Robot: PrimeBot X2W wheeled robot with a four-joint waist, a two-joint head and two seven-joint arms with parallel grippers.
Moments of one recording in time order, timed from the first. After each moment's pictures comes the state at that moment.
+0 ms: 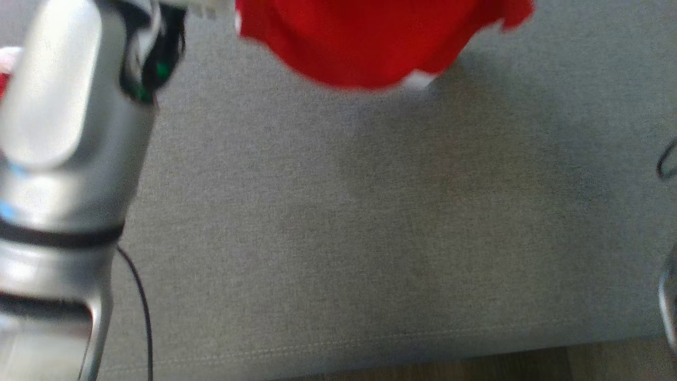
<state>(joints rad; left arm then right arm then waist) -1.02 0.20 -0.41 0.24 -0.38 -0.01 -0.17 -1.00 -0.24 0.00 0.18 0.36 0.13 0.14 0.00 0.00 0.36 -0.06</state>
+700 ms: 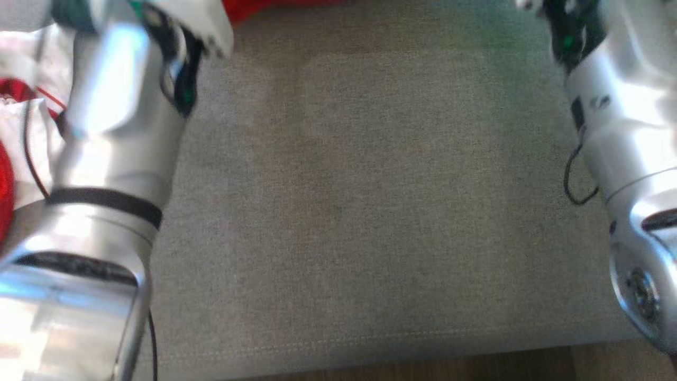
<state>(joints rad) -1.19 0.05 -0.36 1.05 -0.33 -0.06 -0.26 -1.28 -0.08 0.18 1.14 0.36 0.13 -0.10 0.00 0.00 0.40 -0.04</state>
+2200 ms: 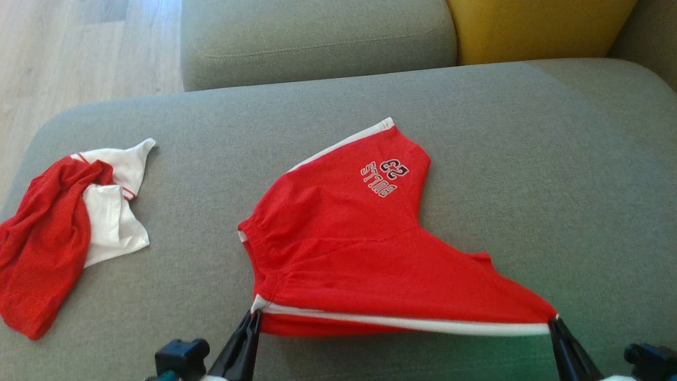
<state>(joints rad) 0.21 0.13 -0.37 0.07 -0.35 0.05 -0.14 0.36 -0.04 -0.04 -0.05 0.41 0.13 0.14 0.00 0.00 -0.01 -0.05</state>
